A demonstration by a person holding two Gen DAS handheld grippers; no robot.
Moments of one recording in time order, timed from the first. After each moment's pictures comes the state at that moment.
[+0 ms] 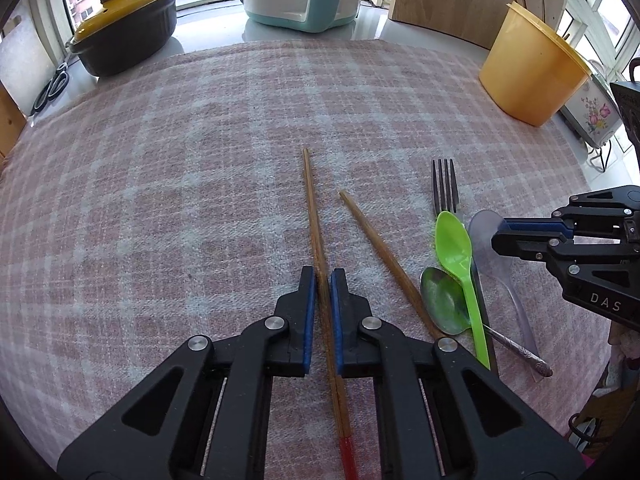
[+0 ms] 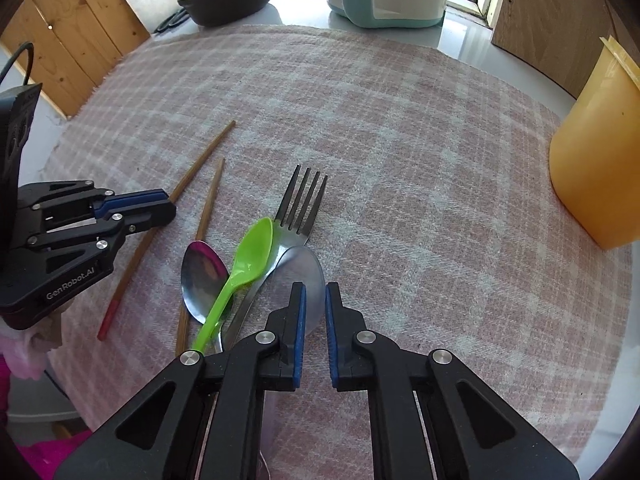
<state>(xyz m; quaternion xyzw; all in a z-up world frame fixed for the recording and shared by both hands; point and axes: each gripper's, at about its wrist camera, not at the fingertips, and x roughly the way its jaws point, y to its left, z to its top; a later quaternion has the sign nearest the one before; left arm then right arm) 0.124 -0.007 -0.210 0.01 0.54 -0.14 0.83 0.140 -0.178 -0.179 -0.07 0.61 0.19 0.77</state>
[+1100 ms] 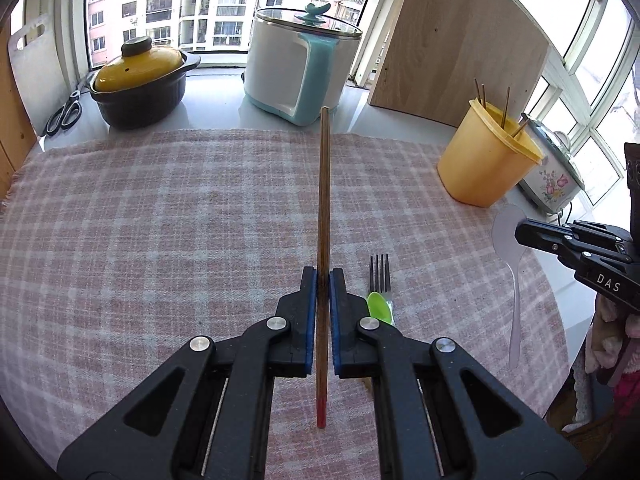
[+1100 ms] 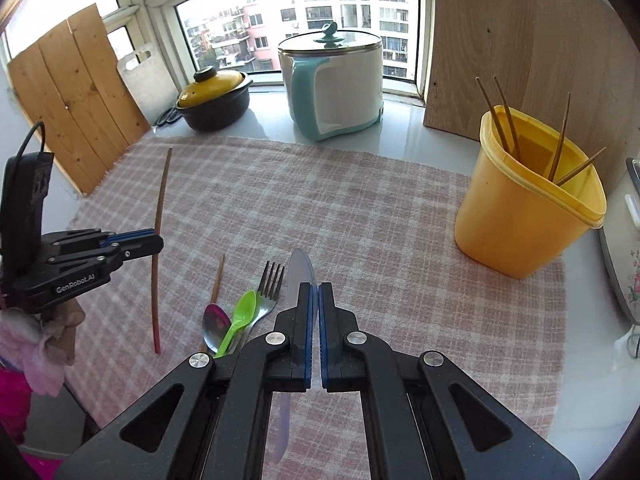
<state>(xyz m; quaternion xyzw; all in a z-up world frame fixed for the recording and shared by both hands) 0.118 0.002 -0.123 -0.06 0.46 -0.16 0.87 0.127 -0.233 -0.075 -0.03 0.49 0.16 0.86</state>
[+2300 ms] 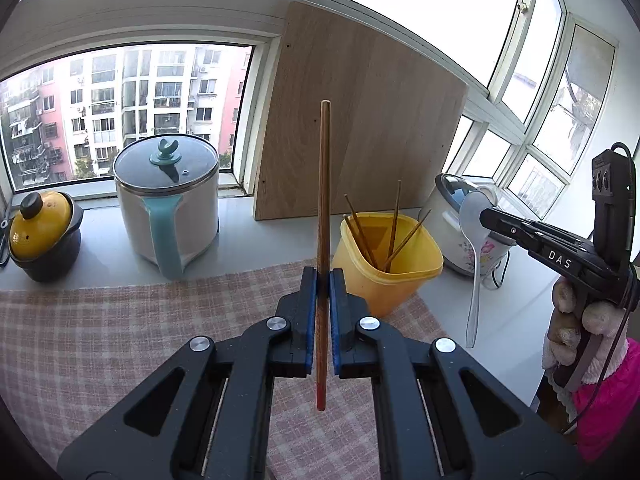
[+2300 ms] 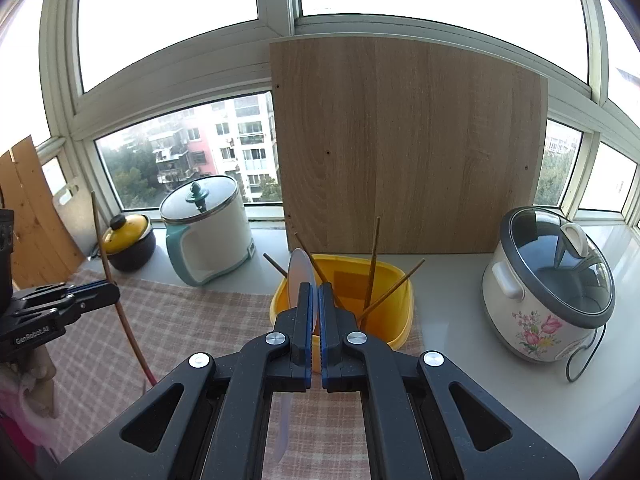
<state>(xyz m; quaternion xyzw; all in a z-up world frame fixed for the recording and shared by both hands) 0.181 -0.120 -0.007 -0.06 0.35 -0.27 0.89 0.164 -0.366 0.032 0.01 0.34 0.02 0.94</state>
